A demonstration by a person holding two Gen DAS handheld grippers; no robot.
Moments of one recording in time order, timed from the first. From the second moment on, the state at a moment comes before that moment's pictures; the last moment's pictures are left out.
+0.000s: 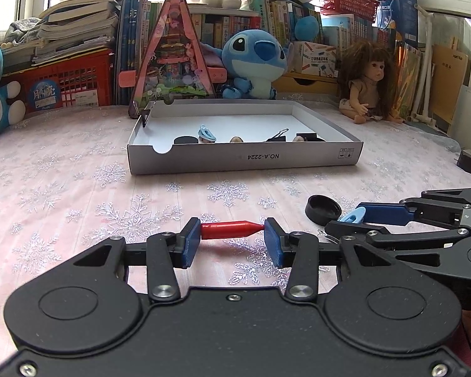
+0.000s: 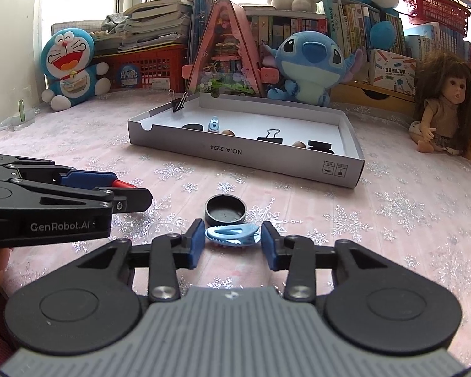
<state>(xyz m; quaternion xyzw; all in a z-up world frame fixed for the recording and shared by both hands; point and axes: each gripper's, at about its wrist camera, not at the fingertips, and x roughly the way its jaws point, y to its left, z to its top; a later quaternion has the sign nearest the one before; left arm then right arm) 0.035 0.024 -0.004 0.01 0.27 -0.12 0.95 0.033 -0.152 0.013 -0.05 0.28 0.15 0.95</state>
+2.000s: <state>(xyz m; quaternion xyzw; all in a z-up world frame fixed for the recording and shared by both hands) 0.314 0.034 0.026 -0.08 0.38 -0.08 0.92 0.283 -0.229 0.060 0.09 0.40 0.10 0.91</state>
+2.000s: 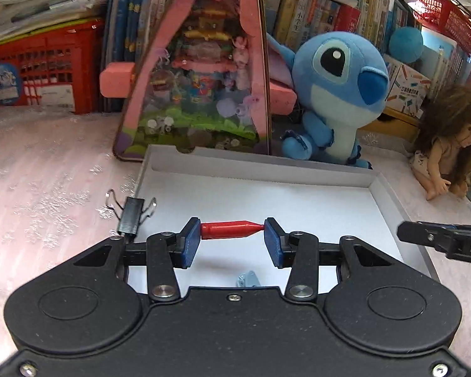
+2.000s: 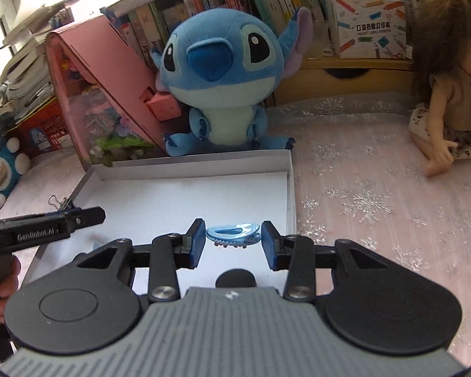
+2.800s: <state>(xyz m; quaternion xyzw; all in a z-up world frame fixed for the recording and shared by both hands) 0.302 0.017 0.013 -0.03 0.40 -0.04 0.91 0.289 -0.217 0.031 0.08 0.43 0.07 0.89</state>
